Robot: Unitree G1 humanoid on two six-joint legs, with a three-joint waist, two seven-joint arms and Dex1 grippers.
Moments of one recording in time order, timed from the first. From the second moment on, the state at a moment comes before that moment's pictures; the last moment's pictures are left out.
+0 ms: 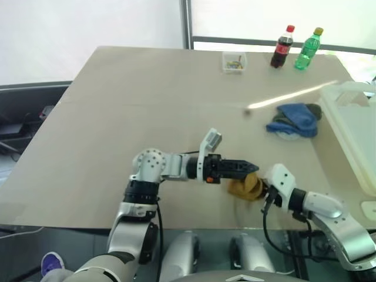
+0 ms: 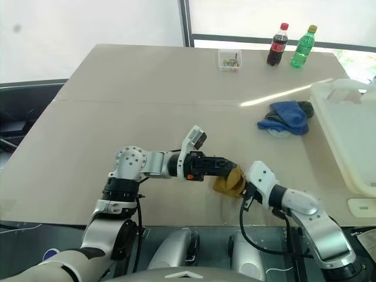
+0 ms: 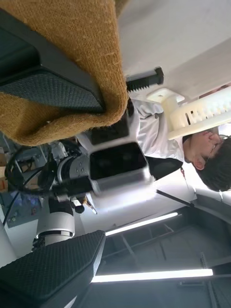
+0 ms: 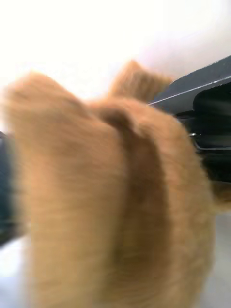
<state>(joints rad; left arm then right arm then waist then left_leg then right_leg) -0.63 0.14 0.03 0.17 -1.08 1.51 -0.70 0.09 -0.57 0.09 -0.55 0.26 0.47 0.71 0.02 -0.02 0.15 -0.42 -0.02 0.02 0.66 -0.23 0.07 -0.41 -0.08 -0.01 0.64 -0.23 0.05</state>
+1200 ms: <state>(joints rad) -0.65 0.05 -0.06 0.29 -0.82 1.29 -0.78 0.10 -0.61 0.02 -0.72 0.39 0.66 0.61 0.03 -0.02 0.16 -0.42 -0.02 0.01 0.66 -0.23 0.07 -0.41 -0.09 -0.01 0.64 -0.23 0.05</state>
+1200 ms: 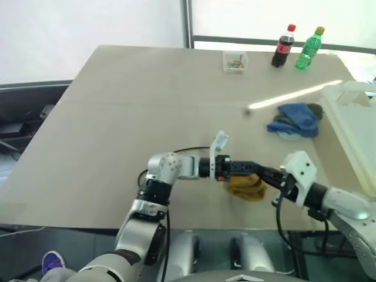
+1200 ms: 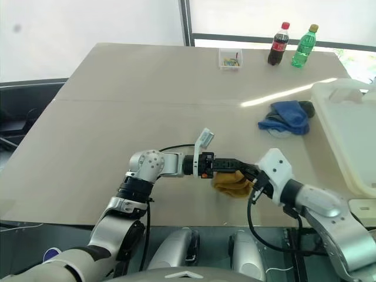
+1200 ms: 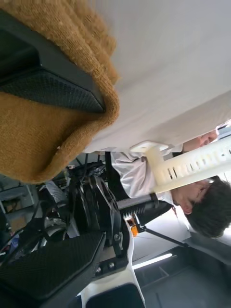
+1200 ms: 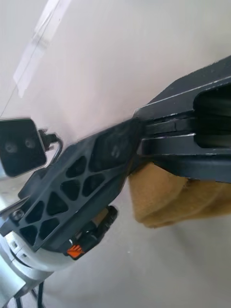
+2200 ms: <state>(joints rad) -0.12 0.50 -0.01 -0.34 -0.65 0.59 -1.10 0.05 -0.71 -0.04 -0.62 0.53 0.64 0.78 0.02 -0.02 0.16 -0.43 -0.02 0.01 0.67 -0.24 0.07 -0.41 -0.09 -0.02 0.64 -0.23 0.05</state>
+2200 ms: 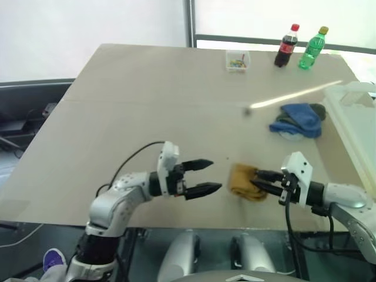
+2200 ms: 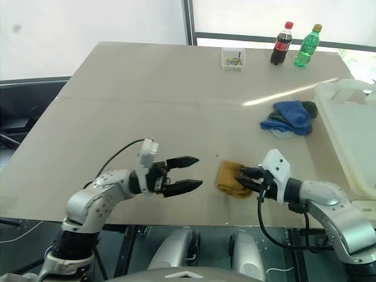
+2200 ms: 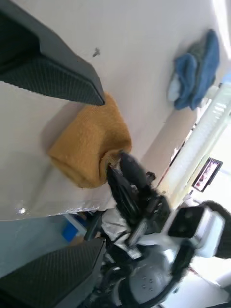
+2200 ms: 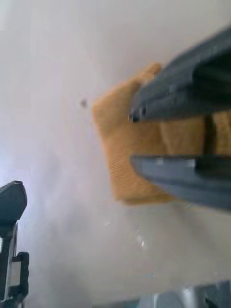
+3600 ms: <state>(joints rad) -0.07 0.57 -0.01 -0.38 -0.59 0.37 -1.08 -0.06 -0.59 0.08 -0.44 0.46 0.77 0.65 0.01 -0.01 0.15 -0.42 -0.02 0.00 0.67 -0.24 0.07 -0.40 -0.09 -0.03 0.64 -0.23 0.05</state>
